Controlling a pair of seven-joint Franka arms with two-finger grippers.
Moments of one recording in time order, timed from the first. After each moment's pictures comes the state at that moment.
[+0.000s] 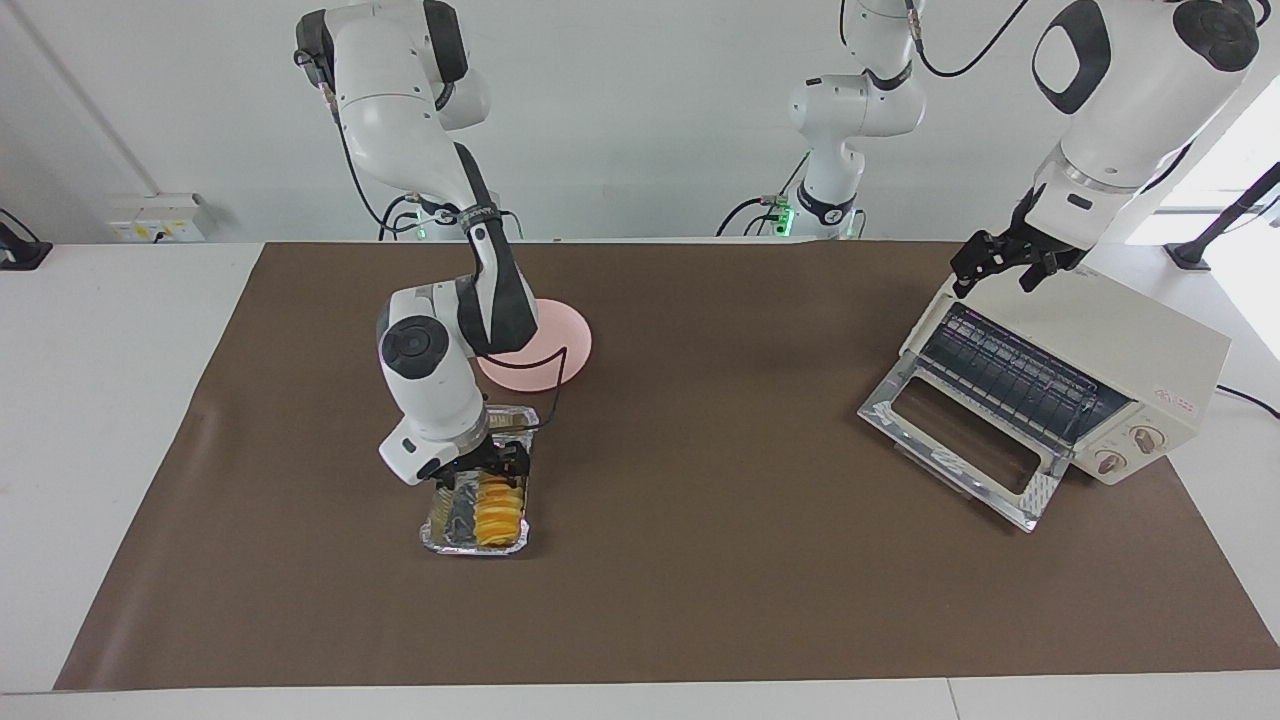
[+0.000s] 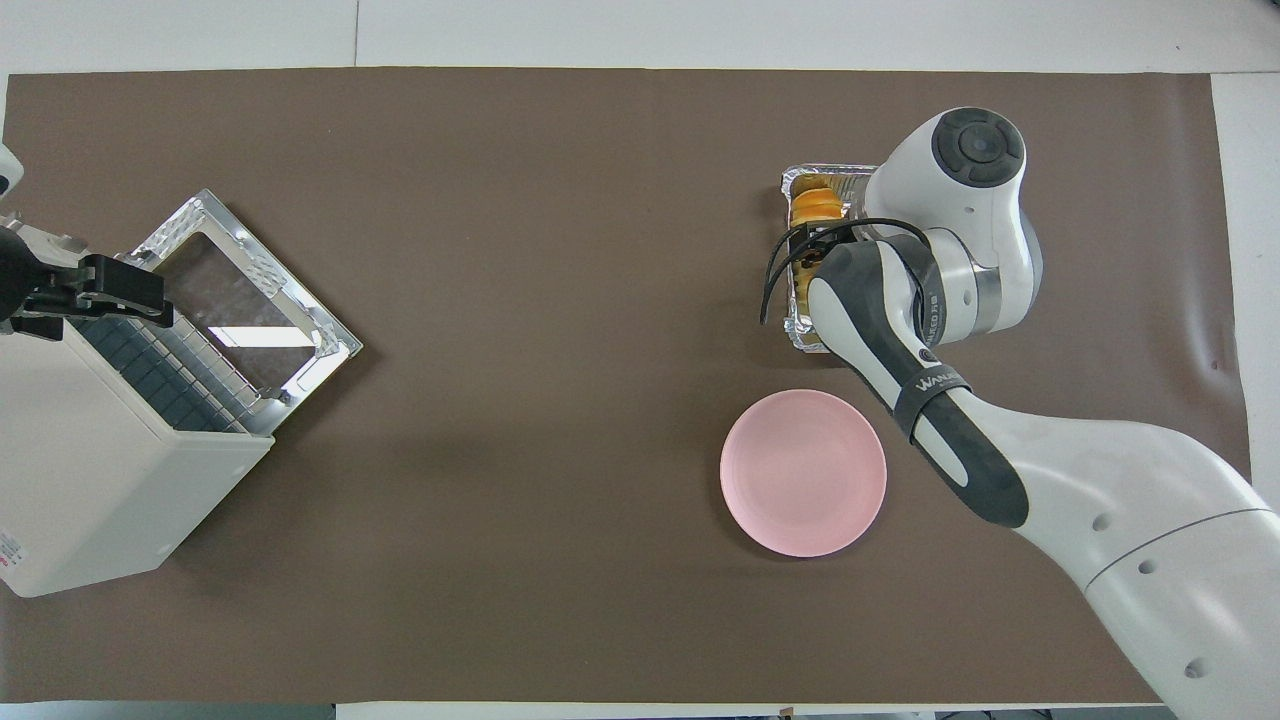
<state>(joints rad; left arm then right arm) -0.10 0.00 0.05 -1.64 -0.02 1.58 -0.08 0.23 0.54 -0.02 -1.65 0.02 2.21 0.21</state>
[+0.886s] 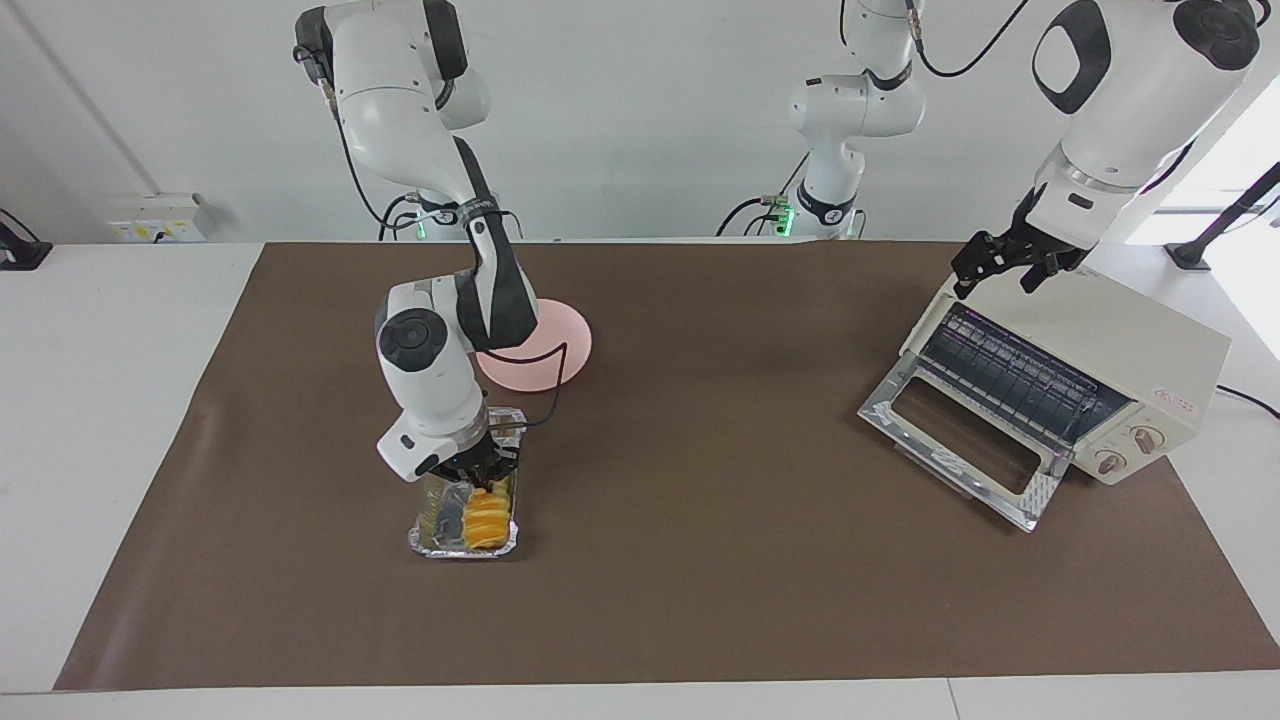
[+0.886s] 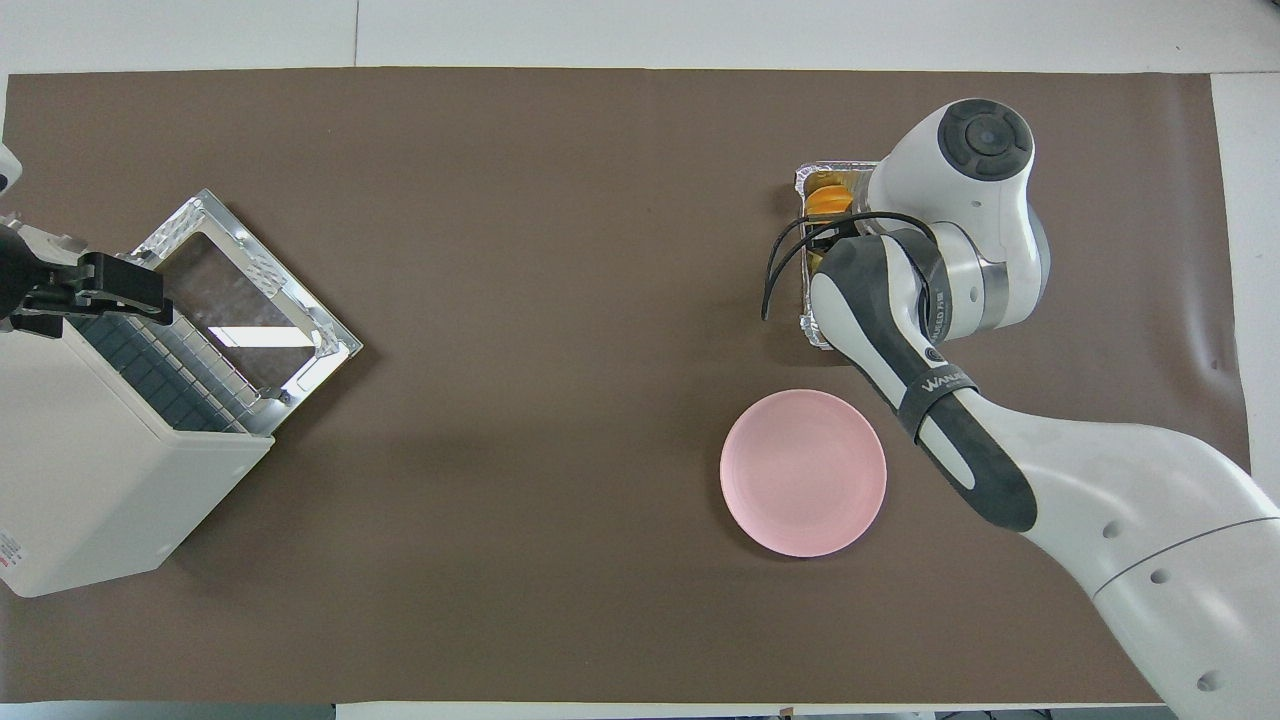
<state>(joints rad) -0.10 0.00 0.05 -1.64 -0.02 1.59 -0.08 0.23 0.53 -0.02 -1.60 0.02 2.15 0.21</state>
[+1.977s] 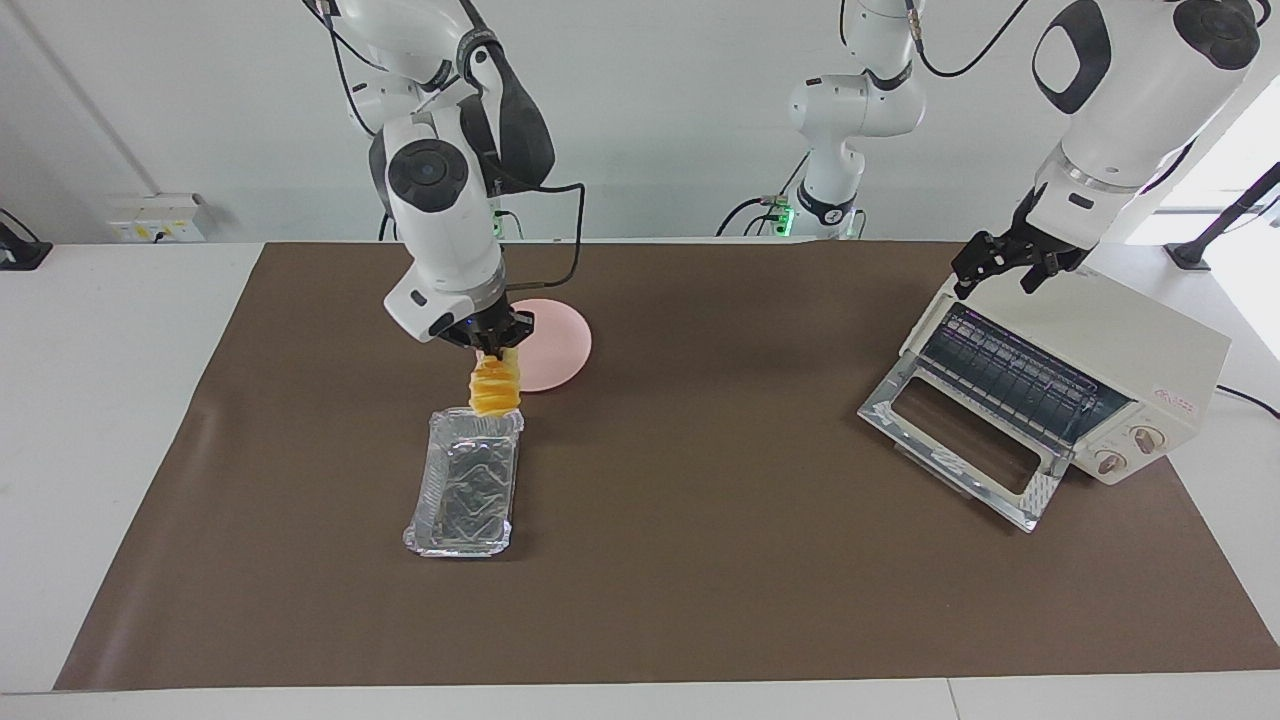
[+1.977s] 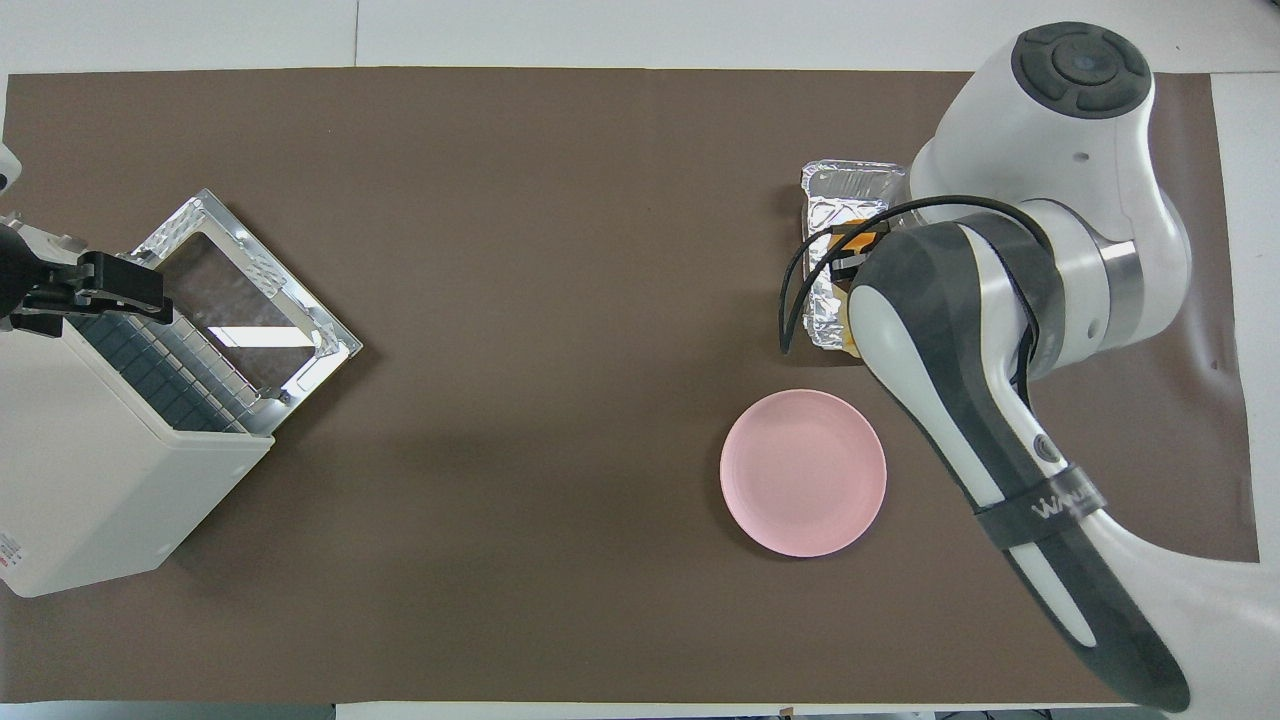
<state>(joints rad) -0.10 0.00 0.05 -1.64 -0.02 1.59 -0.08 0.33 0.15 0.00 -1.75 0.02 1.75 0.33</state>
